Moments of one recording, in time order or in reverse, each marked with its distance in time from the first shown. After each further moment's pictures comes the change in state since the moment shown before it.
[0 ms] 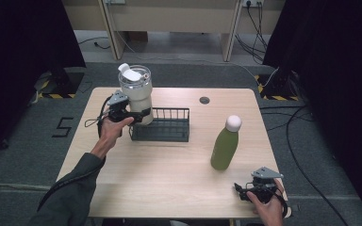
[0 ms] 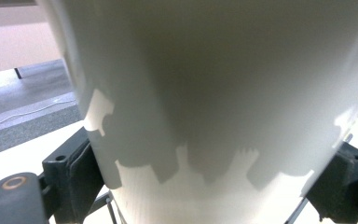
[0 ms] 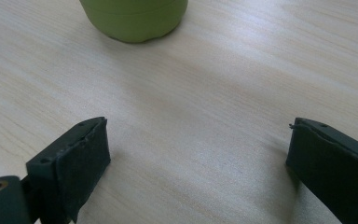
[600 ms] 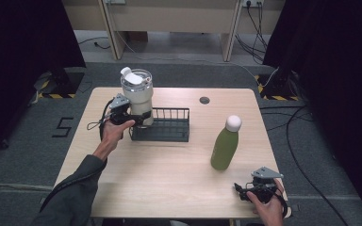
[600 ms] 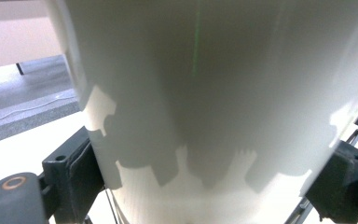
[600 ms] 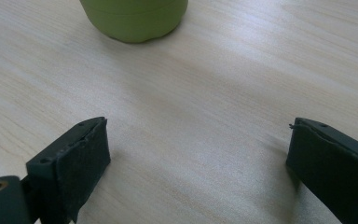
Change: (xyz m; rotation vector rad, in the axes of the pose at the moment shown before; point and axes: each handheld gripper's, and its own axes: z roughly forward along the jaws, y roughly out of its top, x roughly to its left) left arm 0.001 -0.016 0.006 0.002 0.006 0.001; right arm 0.000 0.000 0.000 0.001 0.000 0.001
